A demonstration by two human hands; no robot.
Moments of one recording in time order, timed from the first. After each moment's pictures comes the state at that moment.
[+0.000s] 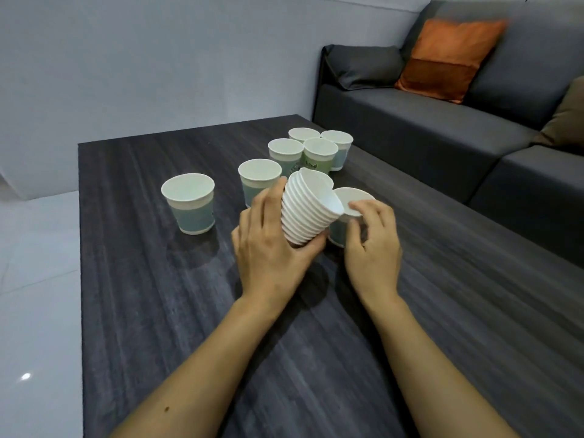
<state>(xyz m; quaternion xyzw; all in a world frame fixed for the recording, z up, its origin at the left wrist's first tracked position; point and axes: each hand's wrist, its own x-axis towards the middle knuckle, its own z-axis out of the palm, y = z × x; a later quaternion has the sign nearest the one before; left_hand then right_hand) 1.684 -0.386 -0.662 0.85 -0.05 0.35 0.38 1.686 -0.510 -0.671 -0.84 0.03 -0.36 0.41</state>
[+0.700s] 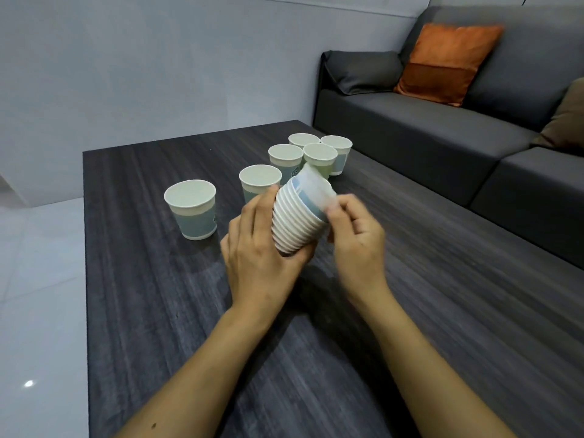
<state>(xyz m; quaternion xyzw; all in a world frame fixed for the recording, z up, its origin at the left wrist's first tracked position) 1.679 -0.374 -0.662 0.85 -0.06 0.35 0.38 1.675 -0.482 -0.640 -0.74 -0.10 -0.31 0.59</state>
